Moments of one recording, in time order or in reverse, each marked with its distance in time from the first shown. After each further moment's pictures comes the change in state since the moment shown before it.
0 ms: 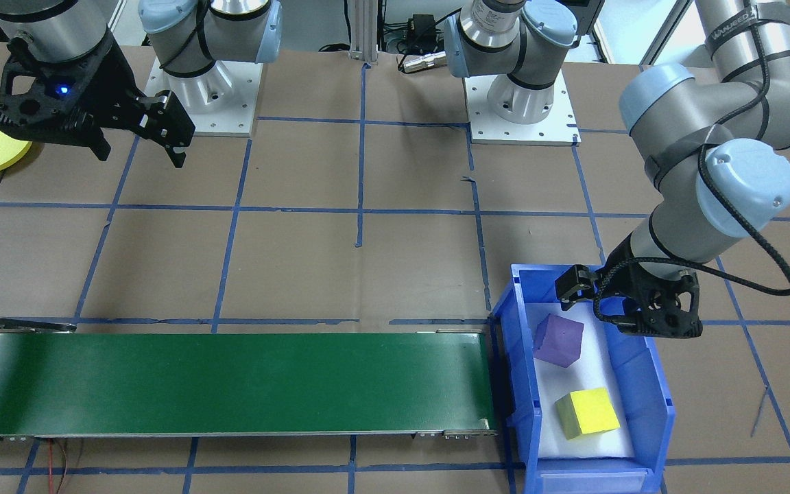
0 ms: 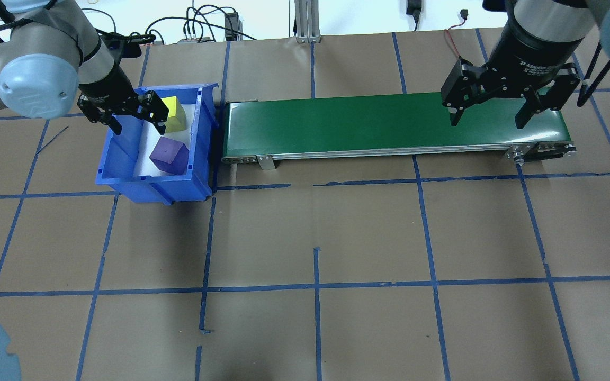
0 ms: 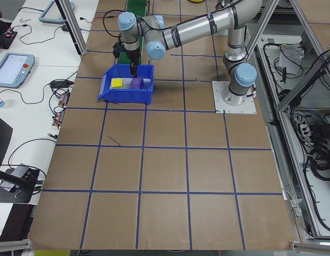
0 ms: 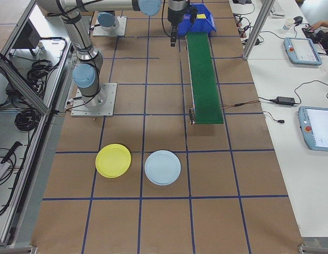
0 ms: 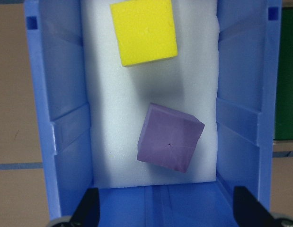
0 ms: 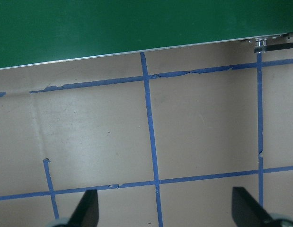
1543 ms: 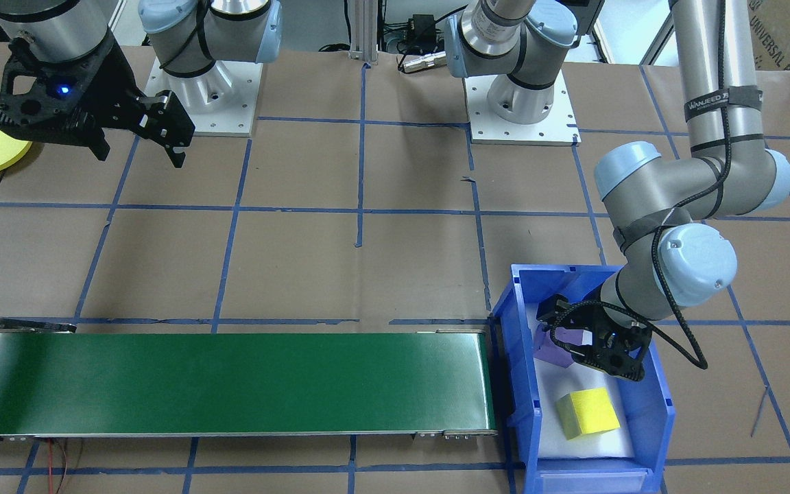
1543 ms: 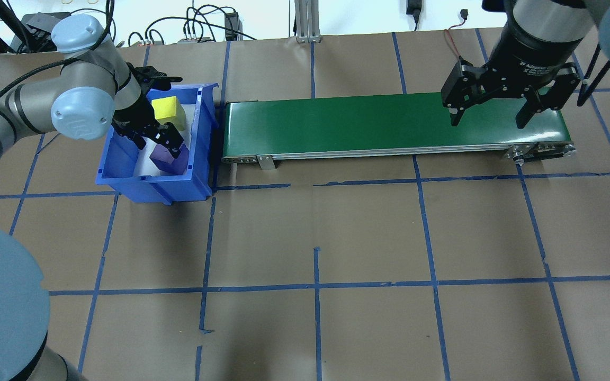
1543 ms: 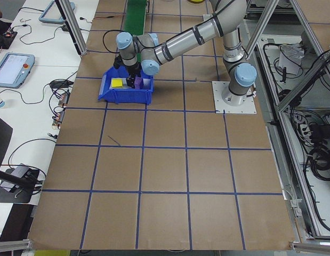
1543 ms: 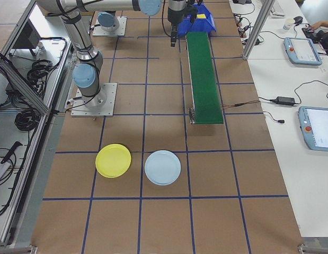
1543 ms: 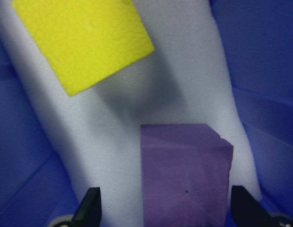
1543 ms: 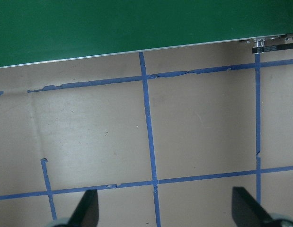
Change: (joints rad) left arm 0.000 -0.138 -0.041 0.124 0.002 0.251; right arm 0.002 0.000 0.000 0.000 -0.008 -0.003
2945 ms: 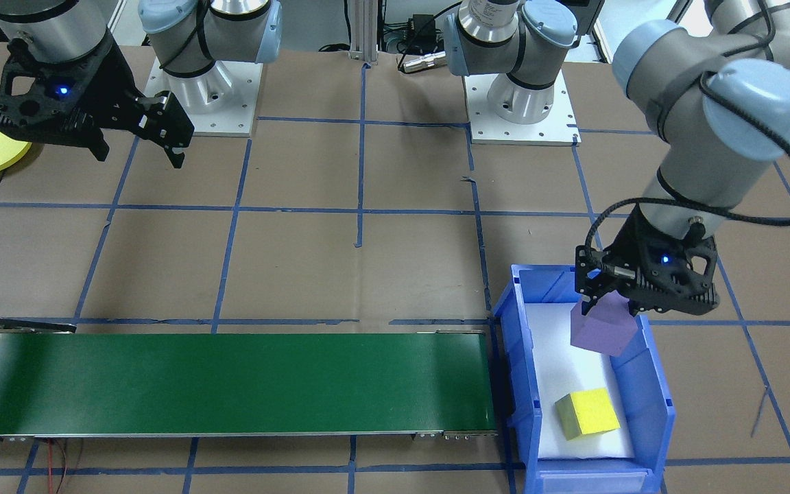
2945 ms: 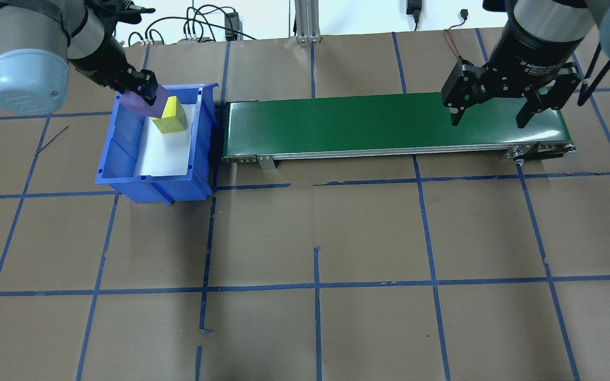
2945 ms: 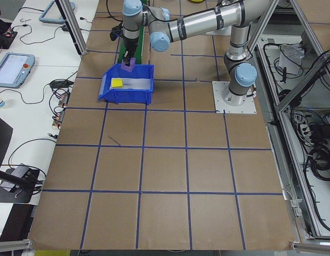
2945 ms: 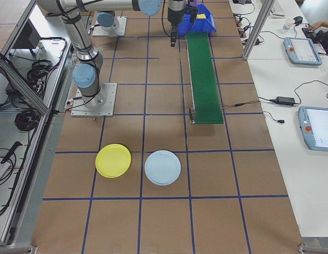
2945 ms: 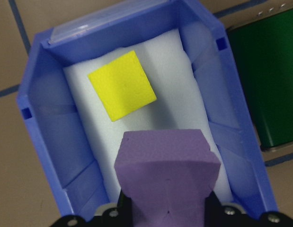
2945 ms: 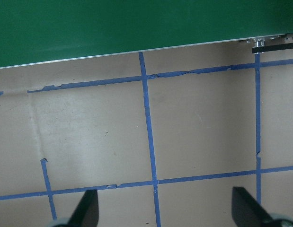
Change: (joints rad) left arm -0.058 0.245 0.076 -0.004 -0.032 -0.109; right arm -0.002 0.000 0.000 0.000 0.001 0.000
